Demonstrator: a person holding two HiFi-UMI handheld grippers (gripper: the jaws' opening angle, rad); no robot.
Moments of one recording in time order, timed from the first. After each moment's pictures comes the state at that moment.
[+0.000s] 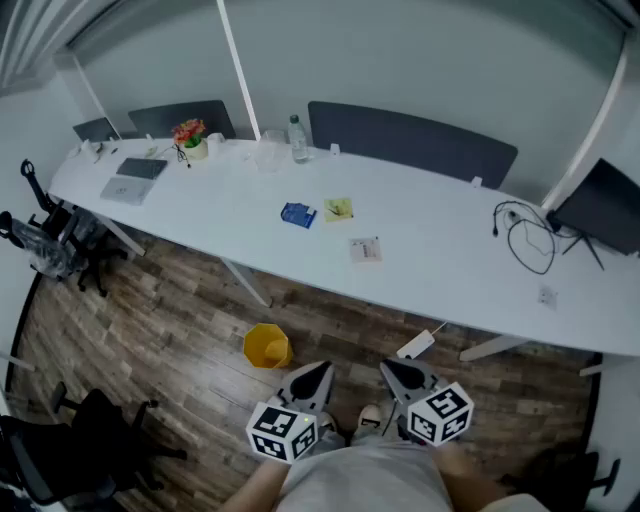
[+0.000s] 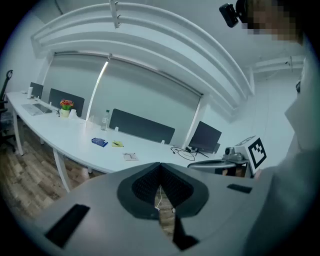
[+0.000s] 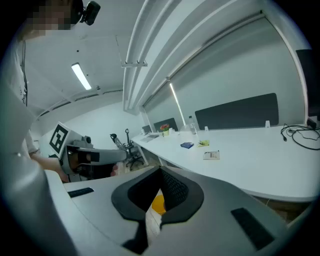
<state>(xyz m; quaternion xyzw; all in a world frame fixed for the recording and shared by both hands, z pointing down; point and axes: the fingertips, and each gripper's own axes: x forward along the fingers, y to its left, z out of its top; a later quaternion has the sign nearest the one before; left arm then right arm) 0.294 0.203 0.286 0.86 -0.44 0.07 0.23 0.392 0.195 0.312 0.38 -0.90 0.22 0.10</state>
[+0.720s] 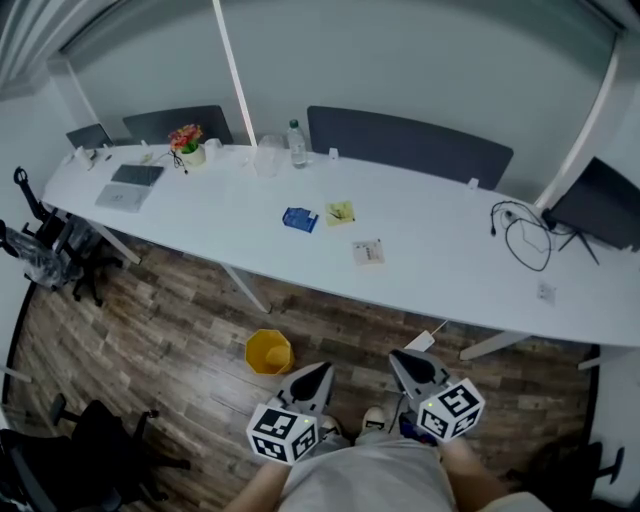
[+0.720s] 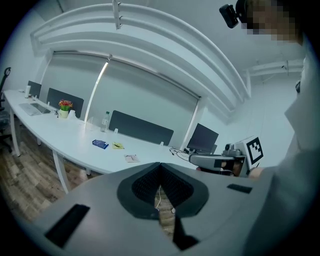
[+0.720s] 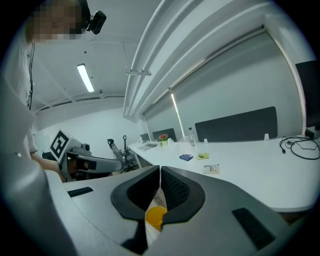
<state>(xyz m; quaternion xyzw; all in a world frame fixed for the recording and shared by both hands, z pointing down) 0.265 0.203 0.281 0.87 -0.43 0.05 0.23 0.380 0.185 0.283 0.40 -0.90 0.17 0.06</state>
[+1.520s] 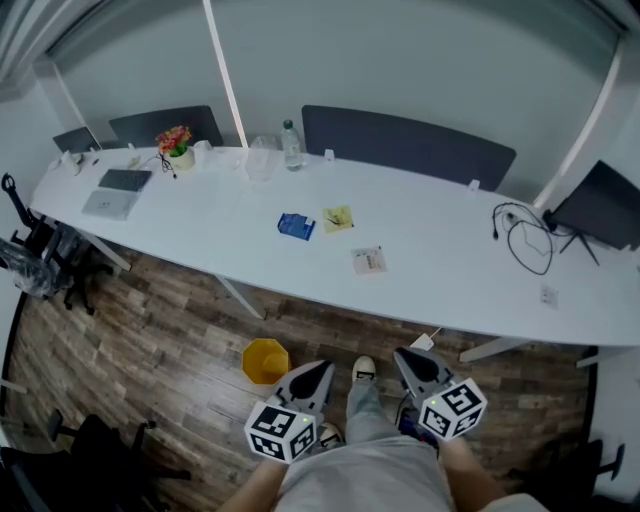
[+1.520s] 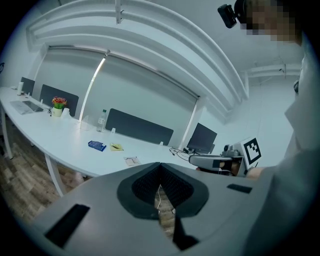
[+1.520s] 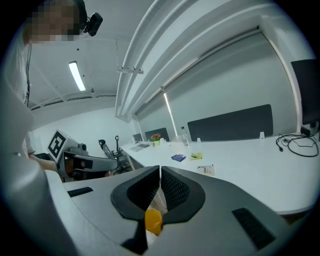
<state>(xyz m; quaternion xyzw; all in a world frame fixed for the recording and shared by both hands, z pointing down) 0.255 0.151 0.295 0.88 -0.40 0.06 0.23 0.381 0.136 0.302 0.44 -0.88 0.17 0.06</state>
